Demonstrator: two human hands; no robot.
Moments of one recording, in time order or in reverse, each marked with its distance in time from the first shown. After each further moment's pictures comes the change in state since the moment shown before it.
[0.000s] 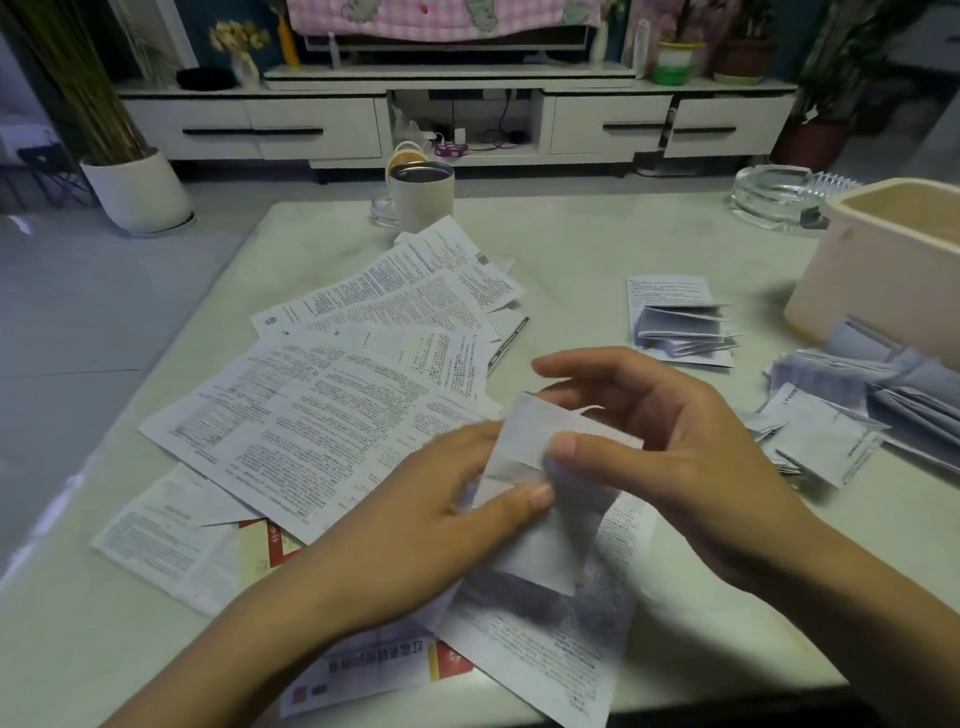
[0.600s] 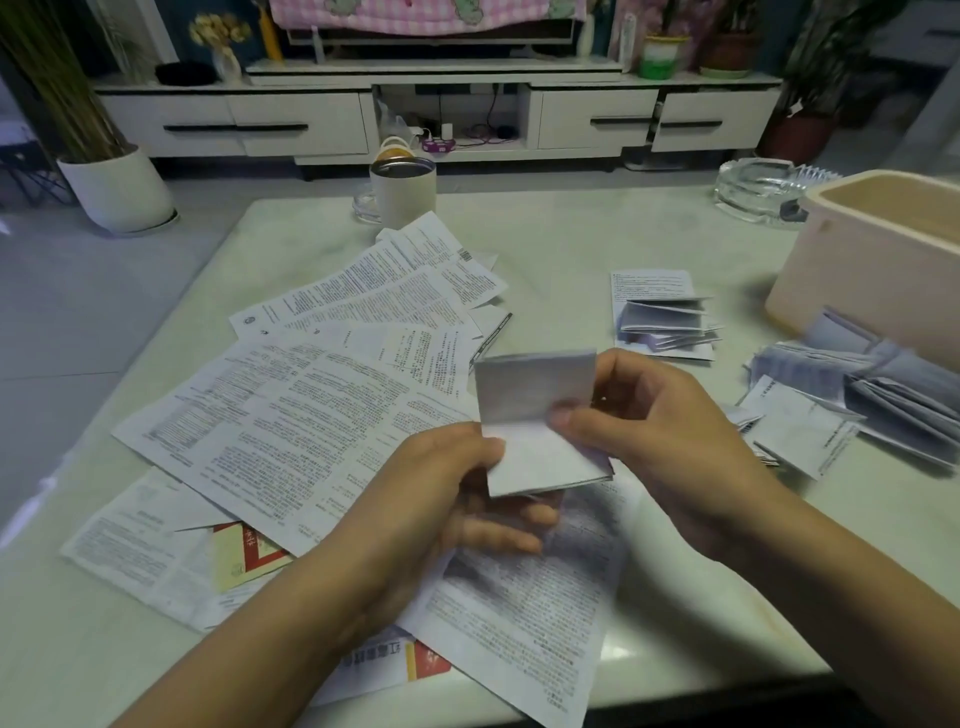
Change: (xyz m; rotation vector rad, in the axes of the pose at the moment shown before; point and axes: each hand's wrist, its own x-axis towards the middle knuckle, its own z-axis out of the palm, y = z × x) left_hand 0.014 0.017 0.017 -0.891 0.105 -0.397; right_hand 0.009 0.008 -0.010 -0.070 0.196 0.162
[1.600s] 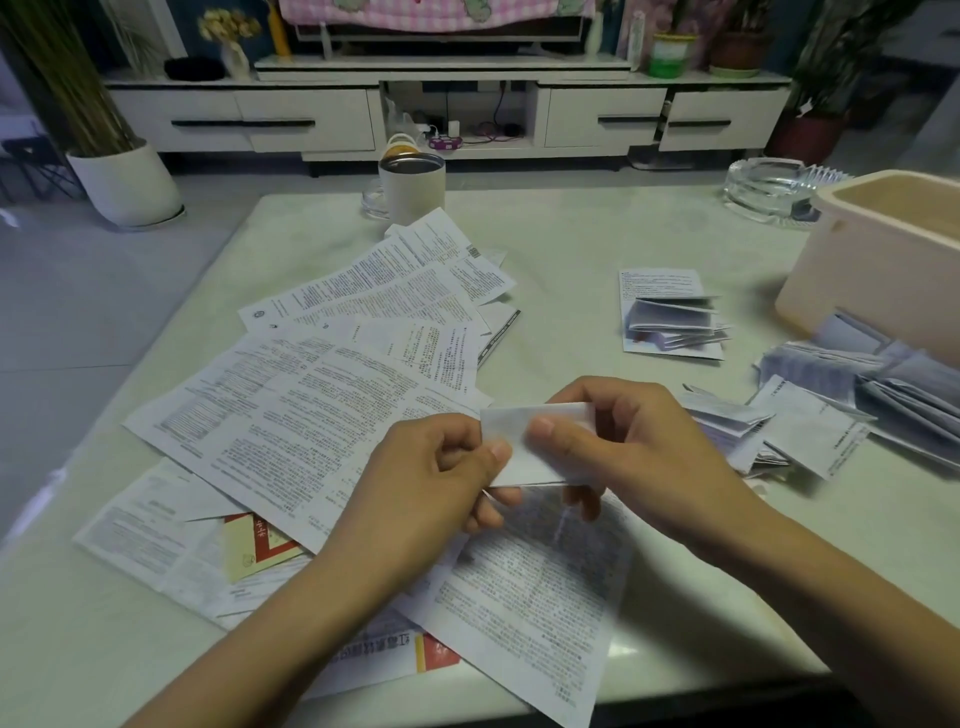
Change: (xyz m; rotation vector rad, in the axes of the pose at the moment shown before) left_hand -0.001 -0.007 -0.012 0.426 0.208 0.206; right_hand -0.001 0.010 0.006 -0.159 -0.143 -0.080
